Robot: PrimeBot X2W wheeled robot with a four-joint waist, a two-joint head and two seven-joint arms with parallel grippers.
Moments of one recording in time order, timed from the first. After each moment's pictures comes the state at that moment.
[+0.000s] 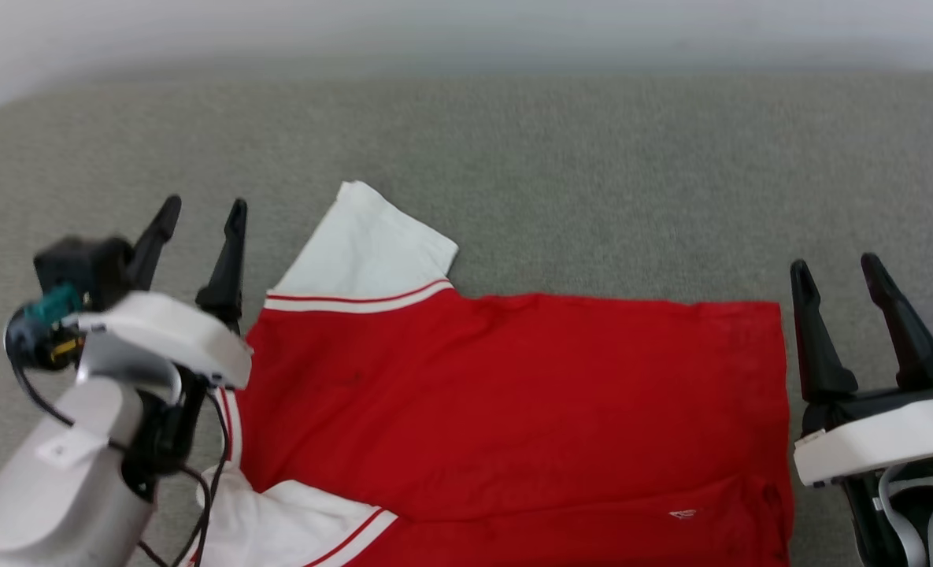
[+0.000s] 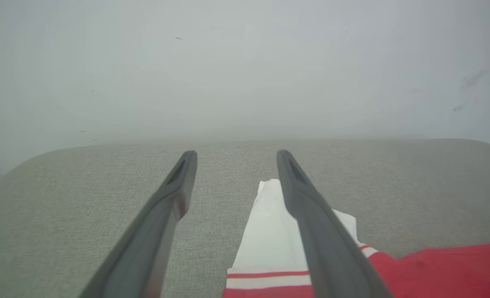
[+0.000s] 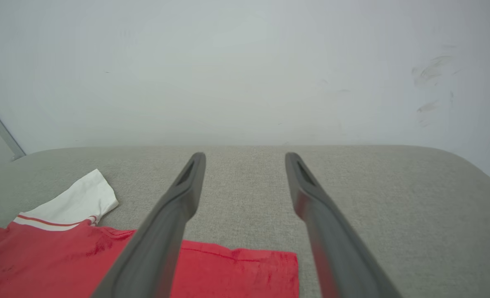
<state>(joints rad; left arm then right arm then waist) -0.43 0.56 -0.45 0.15 -0.73 0.18 -0.17 -0.07 -0.07 -0.08 -0.20 0.20 0.13 0.04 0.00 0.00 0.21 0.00</state>
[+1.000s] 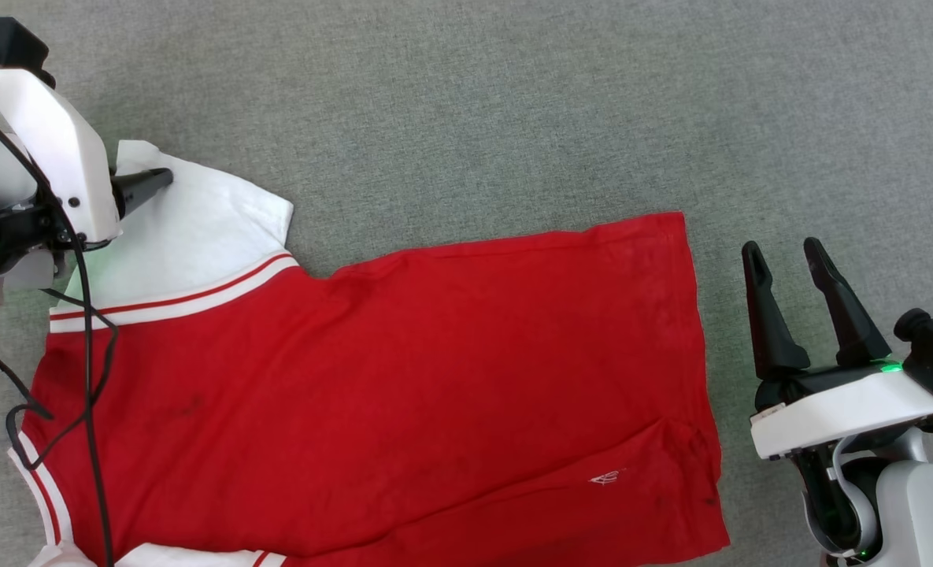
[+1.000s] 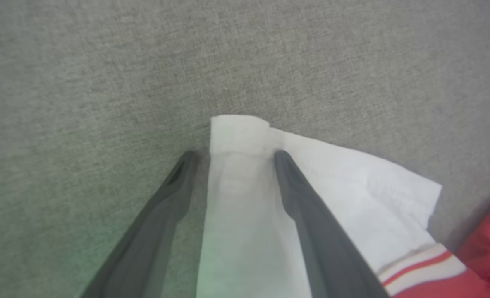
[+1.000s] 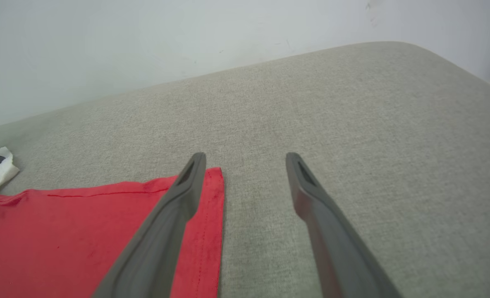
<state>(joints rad) -0.97 0.68 -0.58 0.58 -1.01 -0.06 0.82 -0.18 -0.05 -0.01 -0.04 0.31 0.13 -0.04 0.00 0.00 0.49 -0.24</state>
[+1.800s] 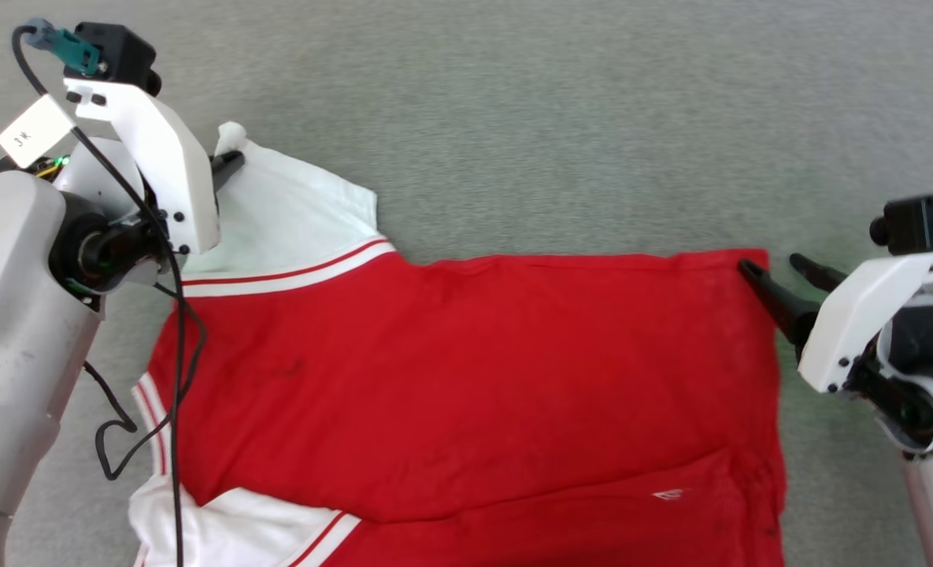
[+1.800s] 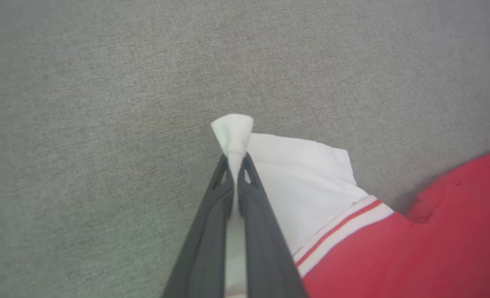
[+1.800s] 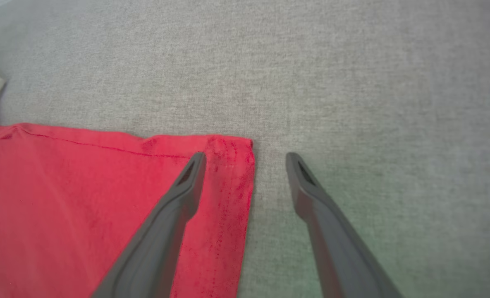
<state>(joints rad) -0.96 0.58 -0.60 0.51 -0.97 -0.08 0.59 -0.42 -0.27 0.05 0.20 0.55 0.13 0.54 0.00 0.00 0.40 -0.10</state>
